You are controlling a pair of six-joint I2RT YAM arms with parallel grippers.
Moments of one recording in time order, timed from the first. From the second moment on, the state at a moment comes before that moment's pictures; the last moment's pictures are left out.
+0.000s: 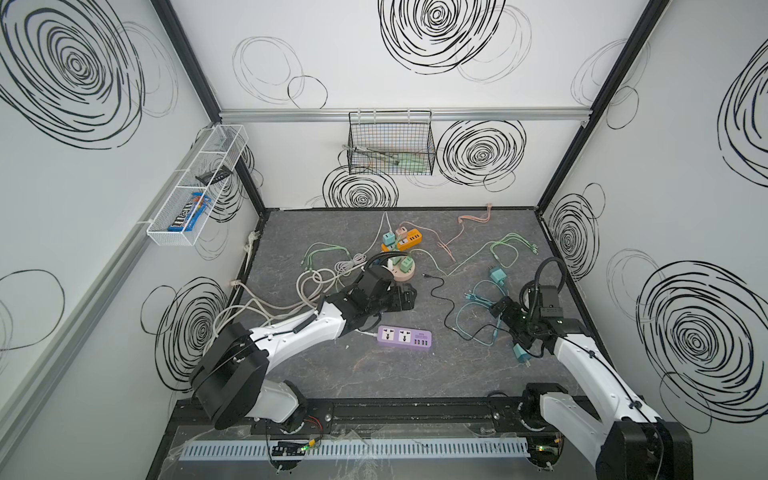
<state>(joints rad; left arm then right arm) -0.72 1.41 0.83 -0.11 0.03 -0.72 0.02 0.94 0.49 -0.57 -0.23 0.82</state>
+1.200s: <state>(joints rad) -0.58 1.31 0.74 -0.02 0.04 -0.49 0.65 1.29 0.68 -0.18 -0.11 0.81</state>
